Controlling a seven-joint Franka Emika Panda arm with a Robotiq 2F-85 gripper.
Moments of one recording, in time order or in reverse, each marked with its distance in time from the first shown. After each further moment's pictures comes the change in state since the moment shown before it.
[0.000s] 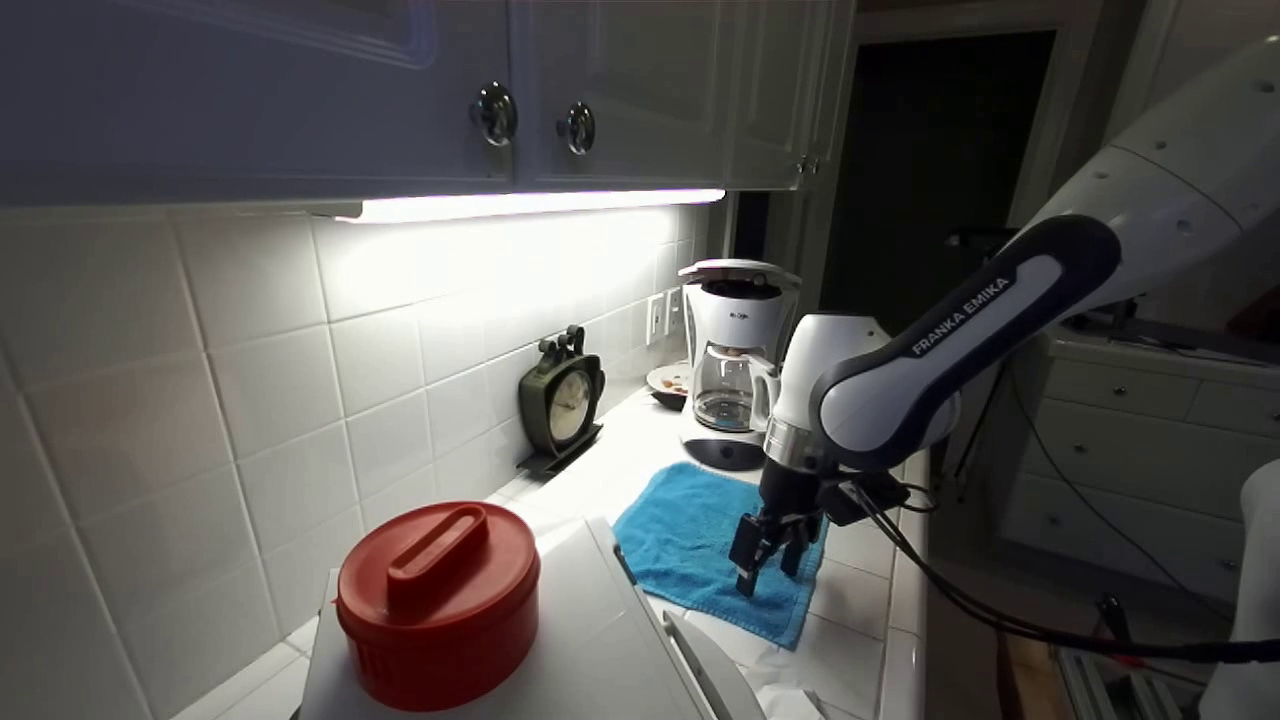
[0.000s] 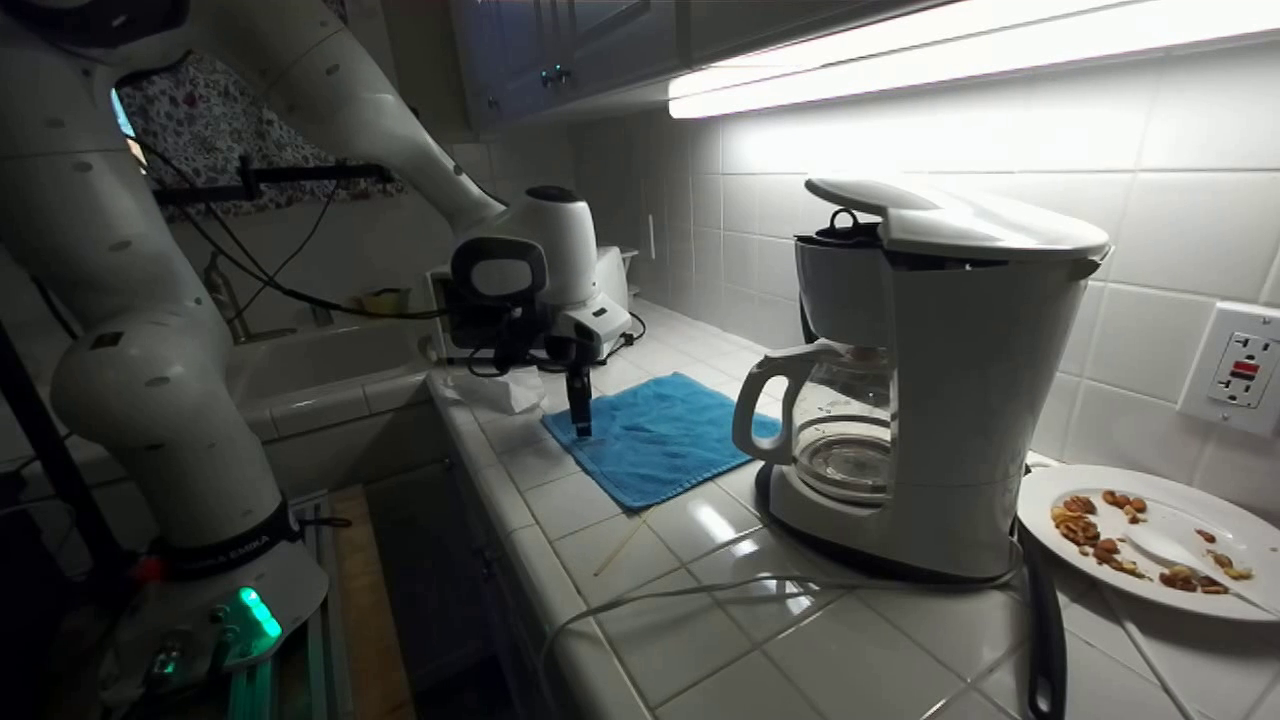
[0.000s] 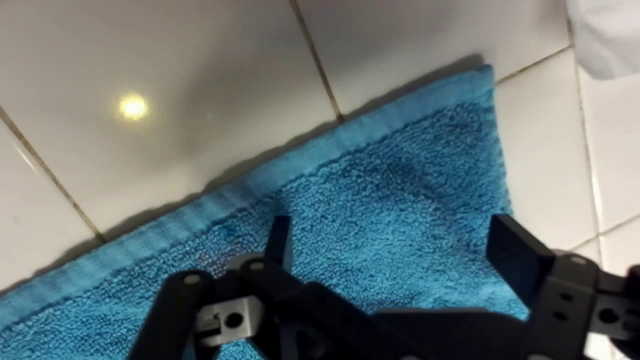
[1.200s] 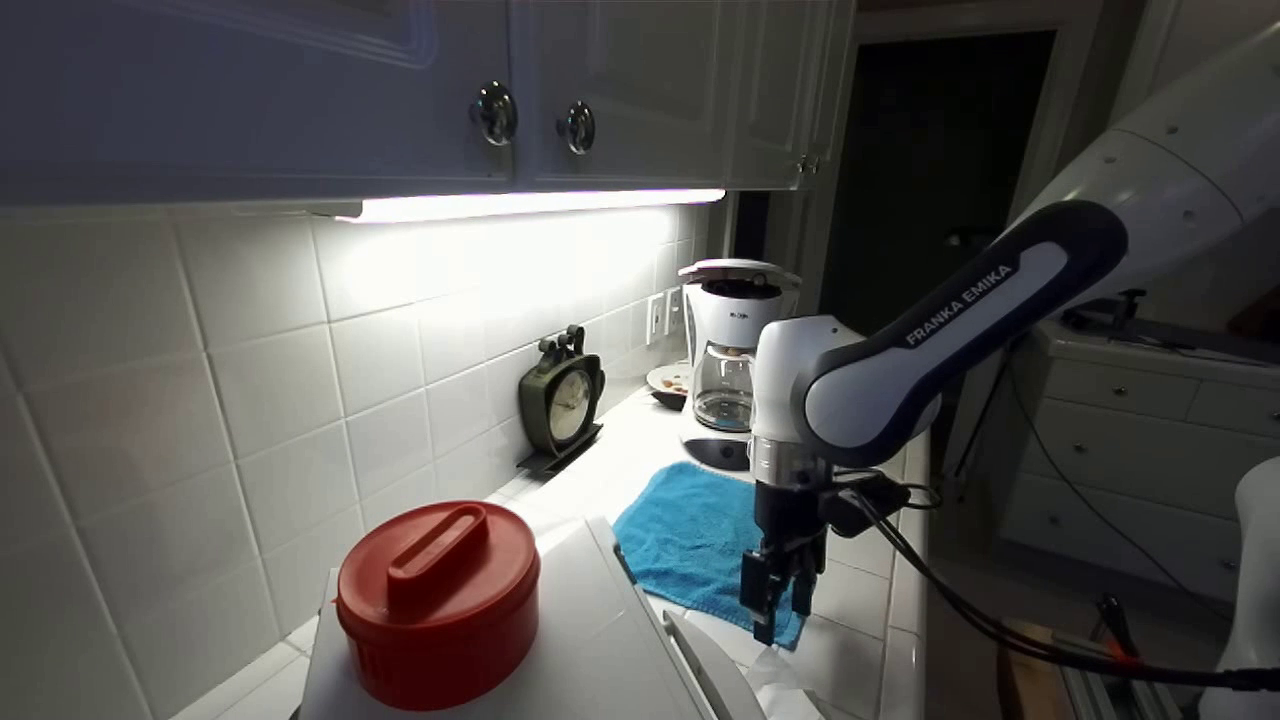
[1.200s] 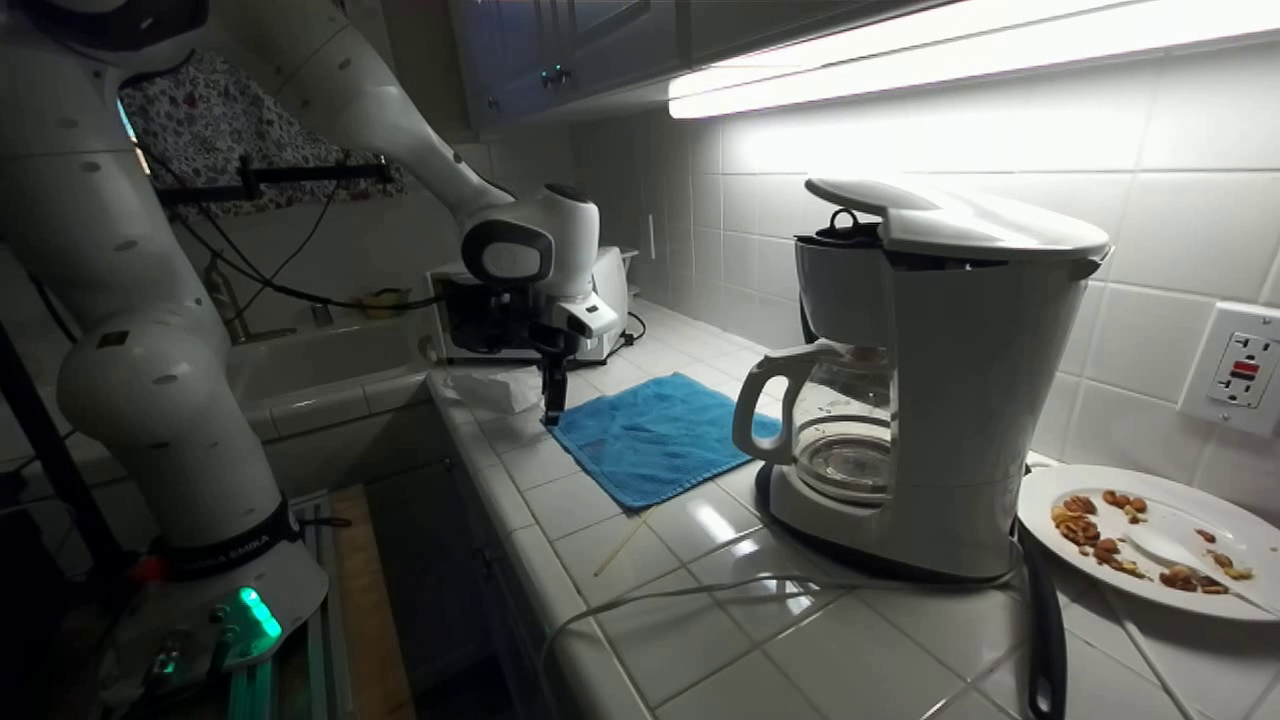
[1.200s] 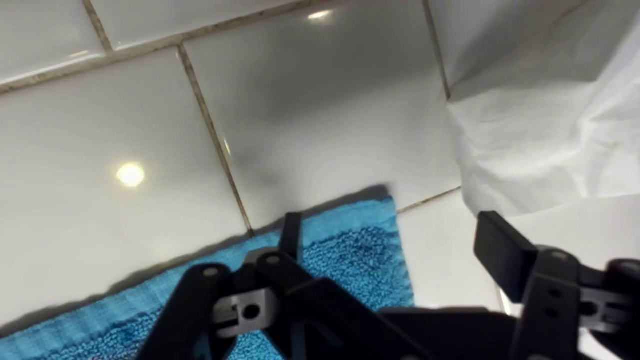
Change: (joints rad) arm 0.041 0.017 0.044 0.069 0.006 -0.250 0.001
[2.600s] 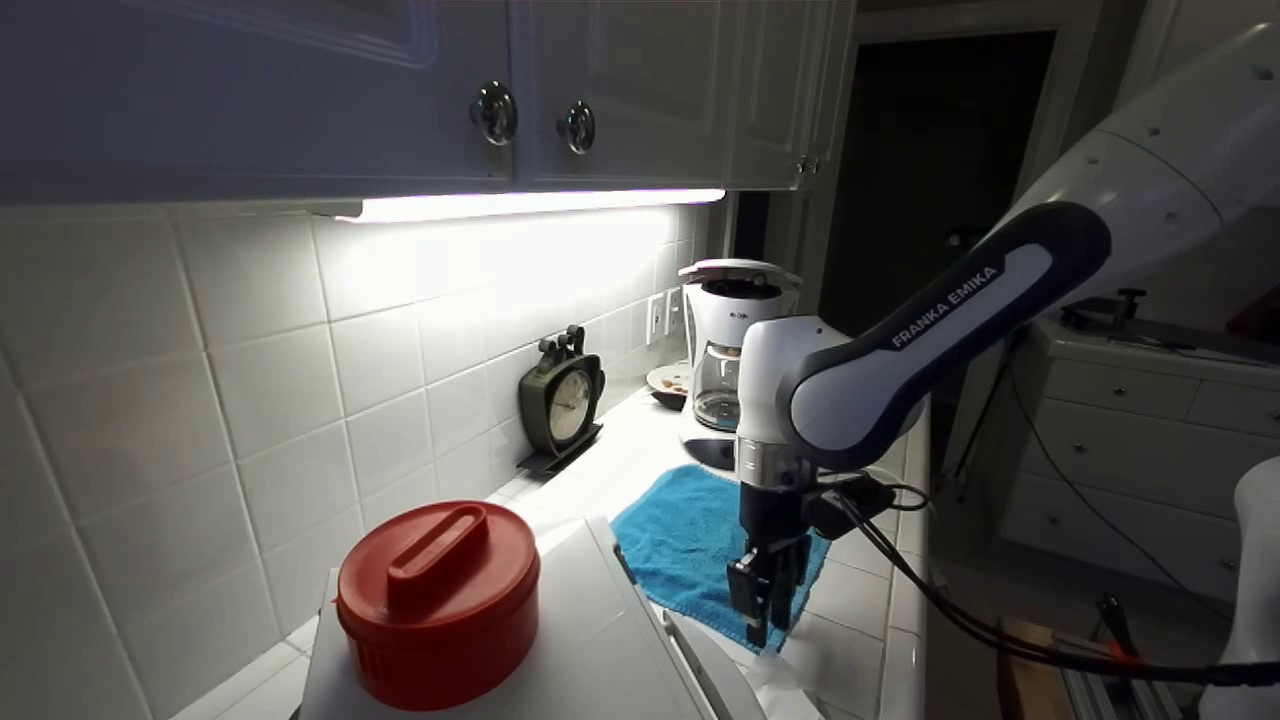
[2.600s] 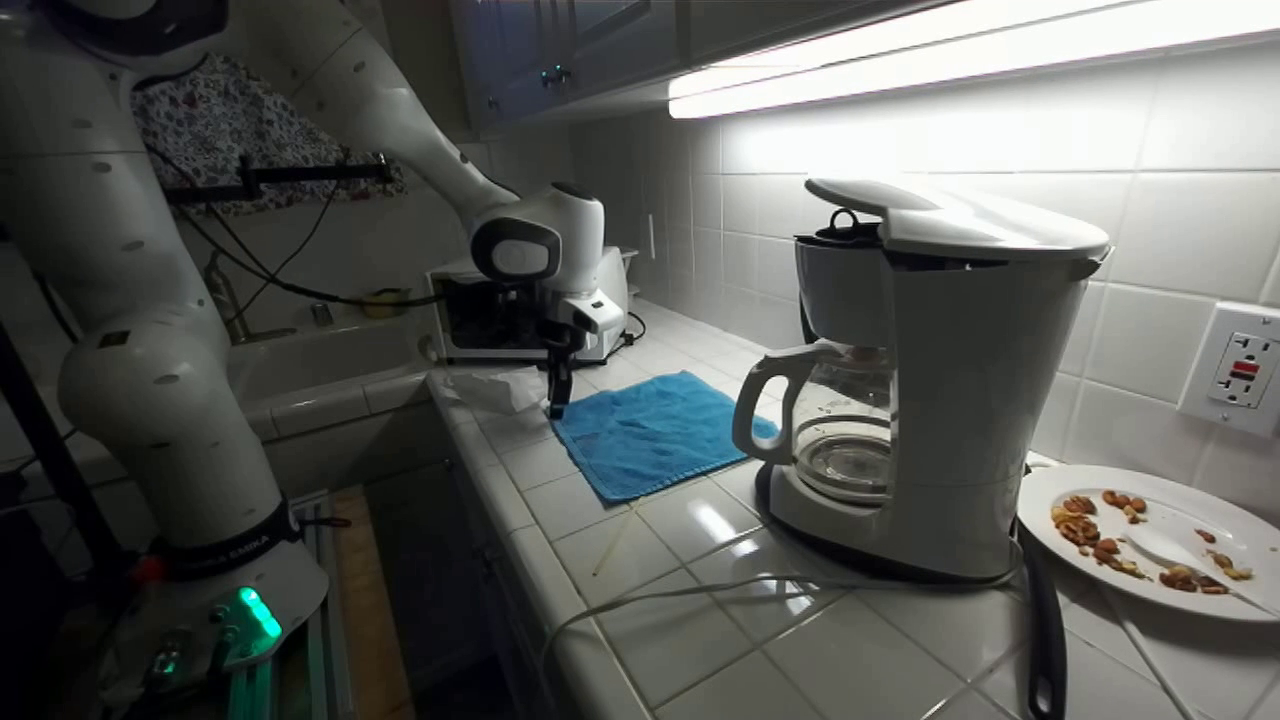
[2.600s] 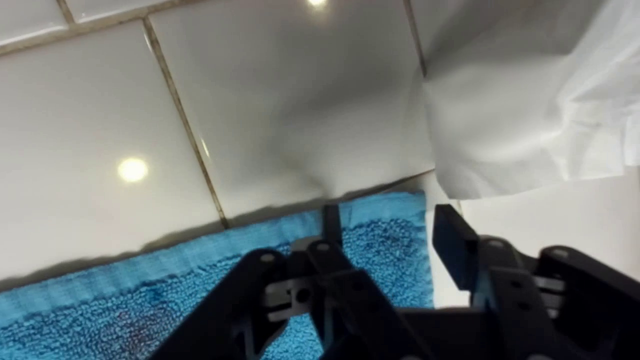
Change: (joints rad) arm 0.007 0.035 0.016 0.045 -0.009 -0.001 0.032
